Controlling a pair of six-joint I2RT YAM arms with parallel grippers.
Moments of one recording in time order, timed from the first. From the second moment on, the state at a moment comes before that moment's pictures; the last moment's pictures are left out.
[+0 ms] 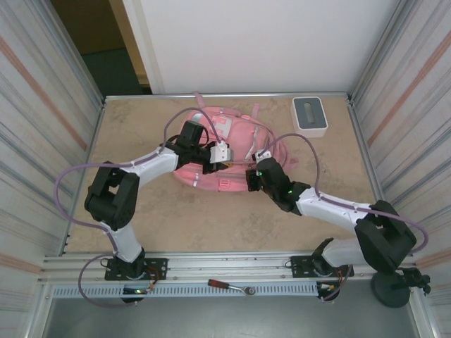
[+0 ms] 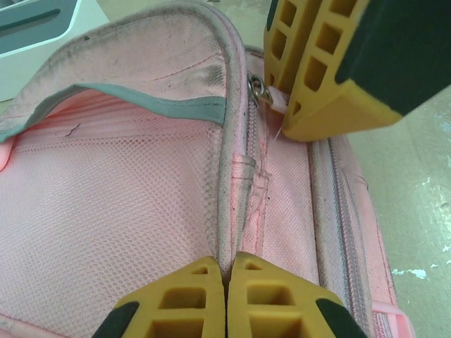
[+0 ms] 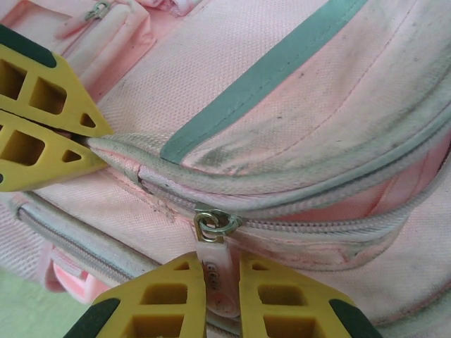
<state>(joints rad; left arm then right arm) -0.50 1.77 1.17 -0.21 0.72 0.96 0.72 1.30 0.64 0.05 0.18 0.39</state>
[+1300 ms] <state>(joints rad) -0.47 1.74 1.12 -0.25 0.71 0.98 0.35 1.19 0.63 -0.08 -0.46 0.40</state>
